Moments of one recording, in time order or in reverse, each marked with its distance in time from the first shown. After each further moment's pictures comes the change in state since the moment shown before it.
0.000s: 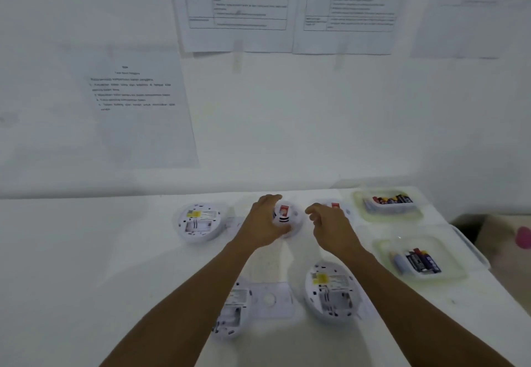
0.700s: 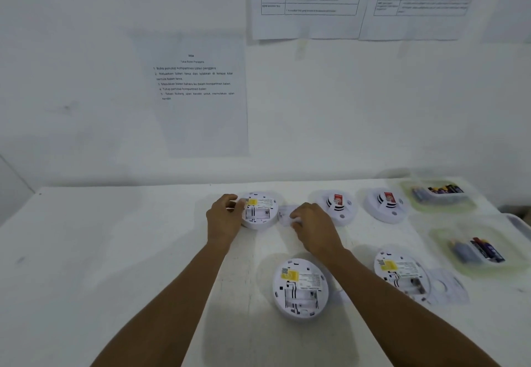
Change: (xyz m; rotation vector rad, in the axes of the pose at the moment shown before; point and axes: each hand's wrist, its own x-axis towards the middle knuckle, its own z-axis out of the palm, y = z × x) left_hand -0.075 -0.121 -0.115 -0.368 0.522 -0.321; right_hand 0.000 -0.119 0.106 -0.082 0.022 -0.147
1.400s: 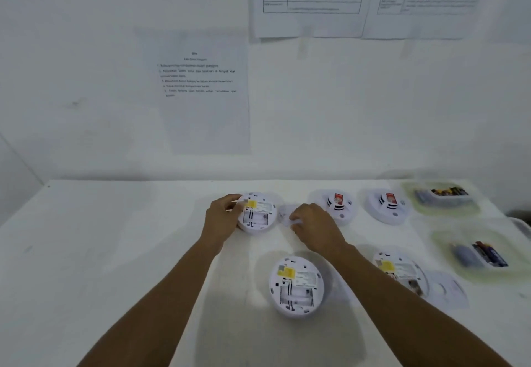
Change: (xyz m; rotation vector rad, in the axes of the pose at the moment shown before) left_hand -0.006 -0.003 -0.013 -0.188 -0.194 -0.026; right_hand -0.001 0.006 -0.011 -0.024 -0.150 -0.031
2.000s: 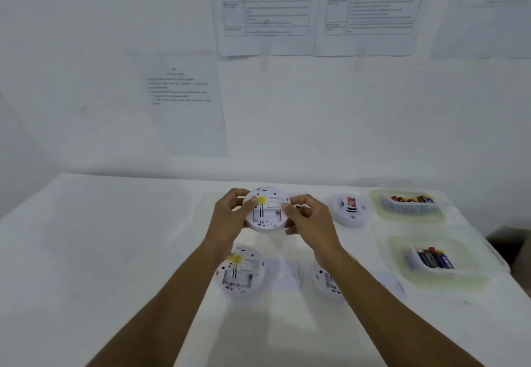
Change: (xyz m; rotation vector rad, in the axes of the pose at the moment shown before) left_hand -0.094 0.077 0.102 -0.263 0.016 0.024; right_hand -0.074 0.035 -0.084 1.095 0.136 0.221
